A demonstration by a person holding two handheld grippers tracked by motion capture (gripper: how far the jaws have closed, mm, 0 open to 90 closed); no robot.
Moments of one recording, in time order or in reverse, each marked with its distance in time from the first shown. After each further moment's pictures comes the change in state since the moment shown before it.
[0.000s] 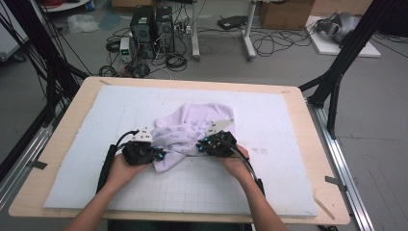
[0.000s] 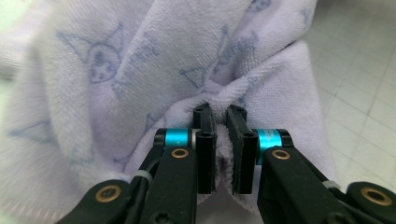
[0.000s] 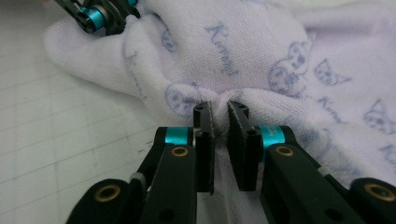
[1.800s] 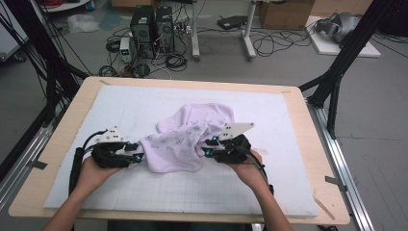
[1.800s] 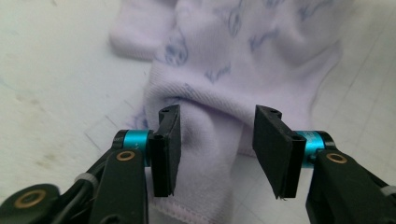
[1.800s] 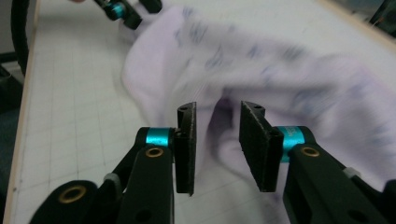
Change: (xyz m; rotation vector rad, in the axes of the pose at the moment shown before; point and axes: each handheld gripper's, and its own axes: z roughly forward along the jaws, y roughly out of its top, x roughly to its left) left arm 0.020 -0.029 -0.057 -0.040 0.038 -0.029; right arm 0.026 0.005 -0.059 -0.113 0.008 -0.041
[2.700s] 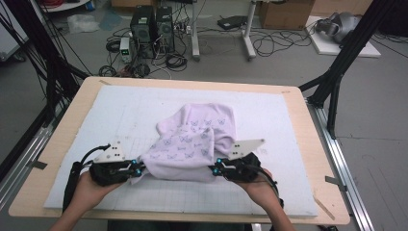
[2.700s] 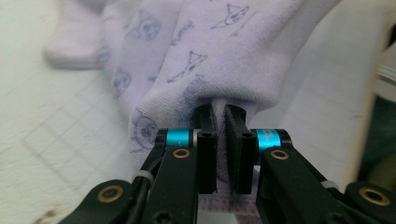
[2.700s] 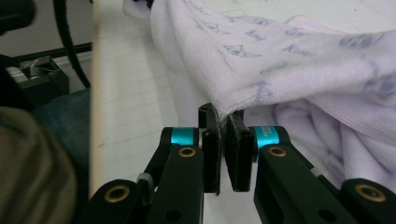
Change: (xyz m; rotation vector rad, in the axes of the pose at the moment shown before) left arm -0.064 0.005 -0.035 -0.009 -0.078 0.123; right arm 0.035 -0.021 -0.033 0.019 0.117 0.031
